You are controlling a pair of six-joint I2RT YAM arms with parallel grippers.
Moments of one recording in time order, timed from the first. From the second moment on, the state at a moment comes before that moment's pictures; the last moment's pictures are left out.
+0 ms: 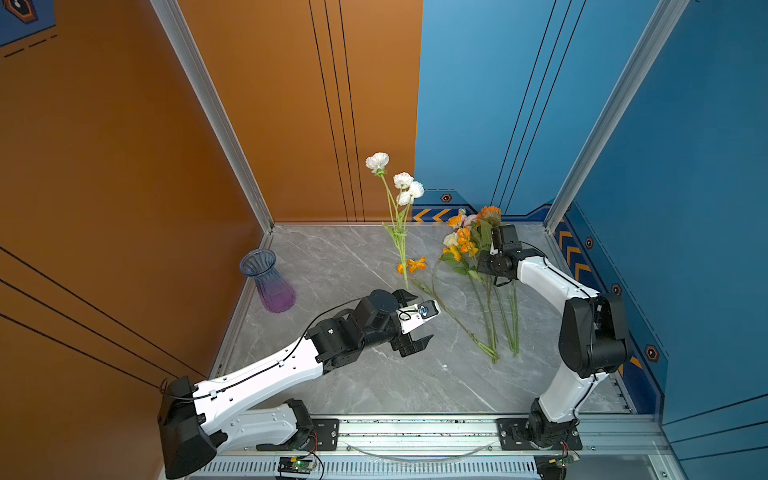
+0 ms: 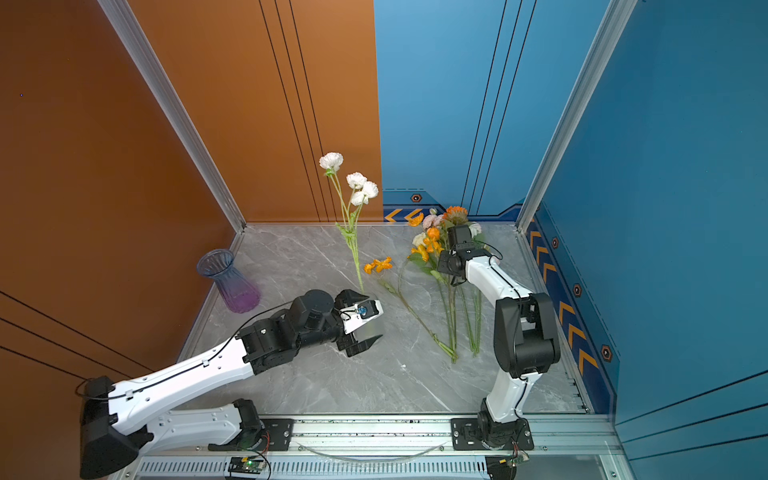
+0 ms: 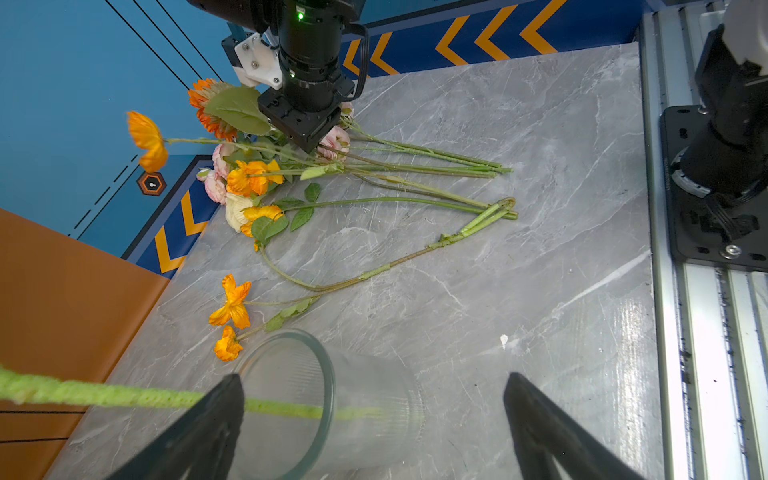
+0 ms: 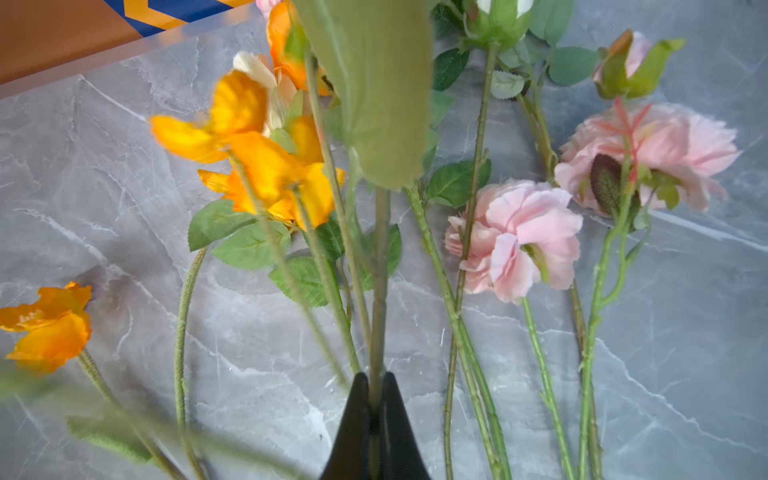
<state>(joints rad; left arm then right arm) -0.97 1.12 0.93 -0.30 0.00 0.39 0.16 1.77 1.32 -0.49 0.06 0.36</state>
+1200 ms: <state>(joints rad) -0.74 0.78 0.92 -0.33 0.13 0.42 0.51 1.12 1.05 -0.02 0.12 0.23</state>
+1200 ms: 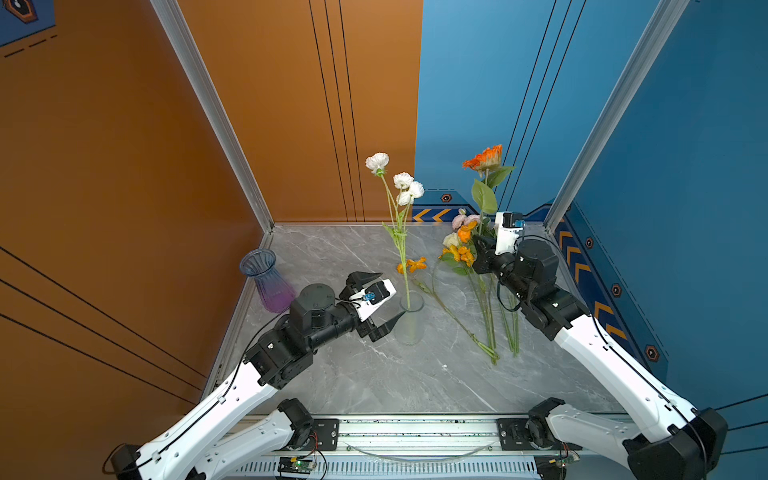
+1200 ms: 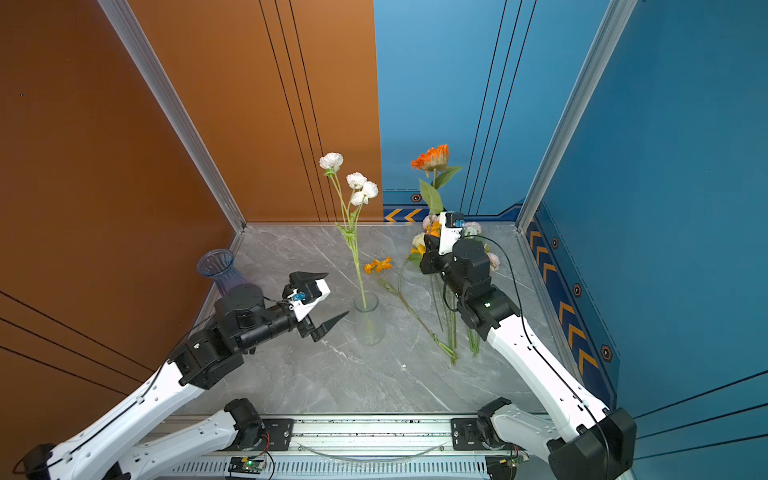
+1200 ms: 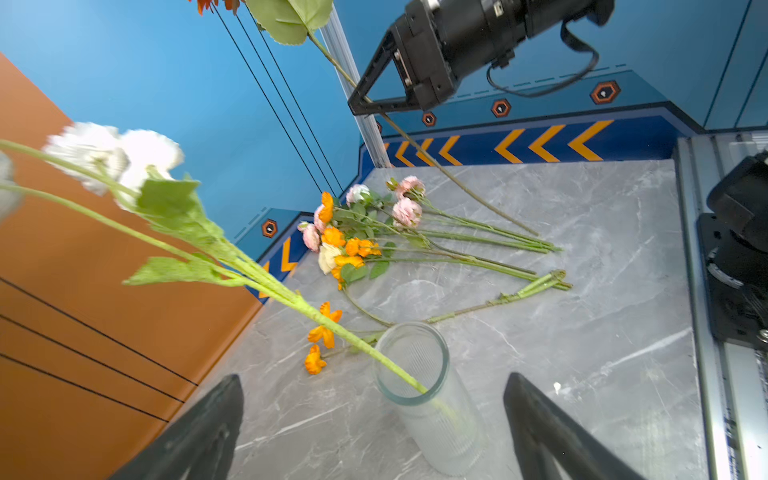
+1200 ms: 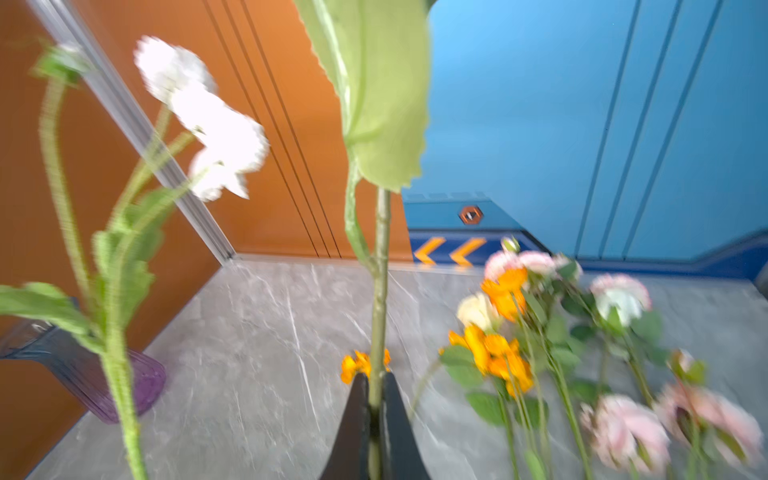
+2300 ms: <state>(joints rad) -0.67 0.73 0.85 -0.39 0.24 0.39 1.02 1.34 0.94 0.94 0.75 0.07</state>
